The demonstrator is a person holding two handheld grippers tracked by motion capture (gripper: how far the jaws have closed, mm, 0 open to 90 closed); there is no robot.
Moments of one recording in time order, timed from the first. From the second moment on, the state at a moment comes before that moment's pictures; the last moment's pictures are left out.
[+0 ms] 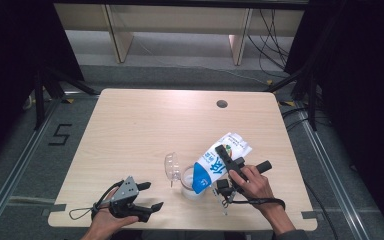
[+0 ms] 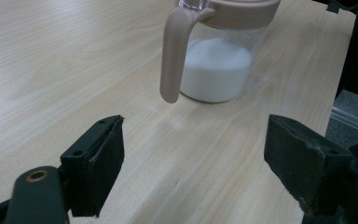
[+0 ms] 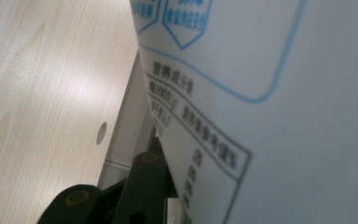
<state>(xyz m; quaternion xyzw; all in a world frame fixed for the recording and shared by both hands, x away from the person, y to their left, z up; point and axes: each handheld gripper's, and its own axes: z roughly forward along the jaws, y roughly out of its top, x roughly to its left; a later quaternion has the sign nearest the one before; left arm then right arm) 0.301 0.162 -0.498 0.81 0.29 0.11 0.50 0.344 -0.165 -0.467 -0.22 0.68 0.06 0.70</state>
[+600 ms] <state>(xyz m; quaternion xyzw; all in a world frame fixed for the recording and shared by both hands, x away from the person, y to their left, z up) 0.301 0.161 -0.499 0.81 0.30 0.10 0.50 0.344 -0.165 -0.465 -0.23 0.68 0.06 0.70</state>
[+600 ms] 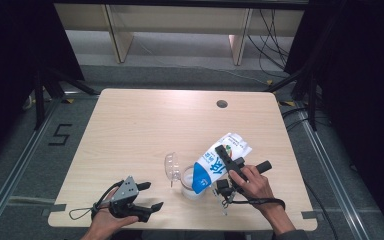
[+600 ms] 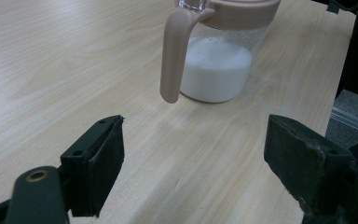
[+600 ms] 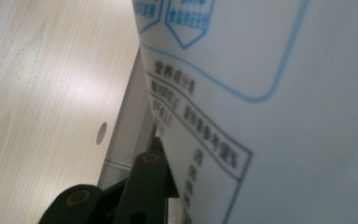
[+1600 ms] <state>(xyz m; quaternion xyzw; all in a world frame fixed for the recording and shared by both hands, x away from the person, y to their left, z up) 0.300 0.162 -0.498 0.81 0.30 0.11 0.50 0.345 -0.165 -0.468 -0.22 0.69 0.07 0.69</state>
